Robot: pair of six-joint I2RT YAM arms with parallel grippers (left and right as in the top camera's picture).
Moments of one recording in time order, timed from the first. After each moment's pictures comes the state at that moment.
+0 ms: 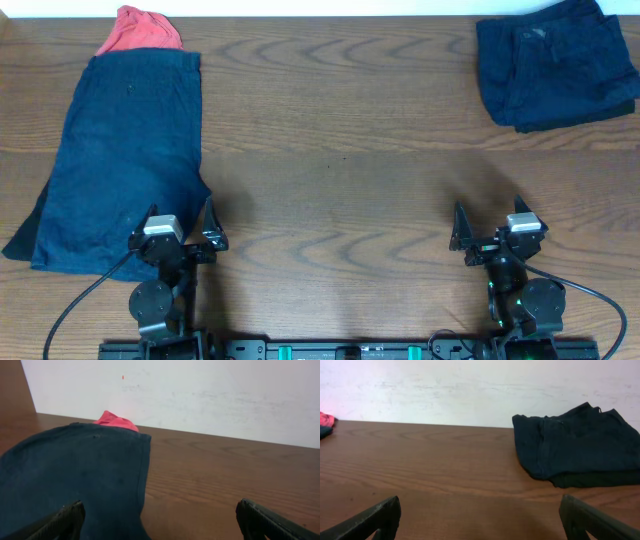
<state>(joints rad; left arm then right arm) 0.19 0.01 0.02 -0.09 0.15 -0.11 0.08 0.01 0.01 -0.07 -0.03 0.02</state>
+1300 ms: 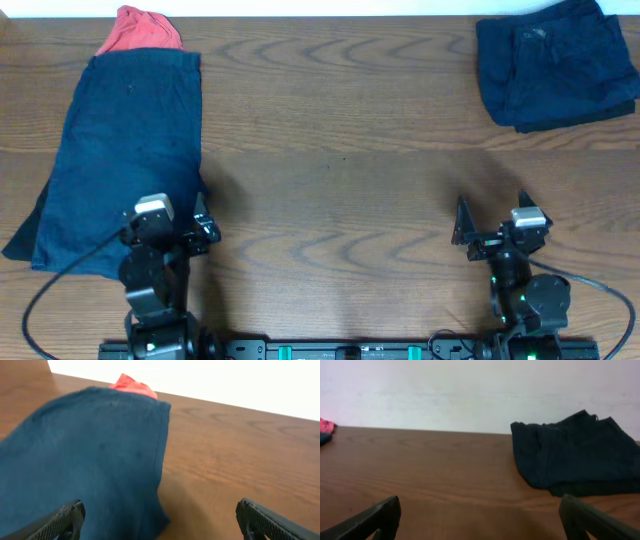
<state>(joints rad) 0.19 0.38 0.22 -0.15 0.06 -0.11 0.08 0.15 0.07 0.01 -0.03 0.02</state>
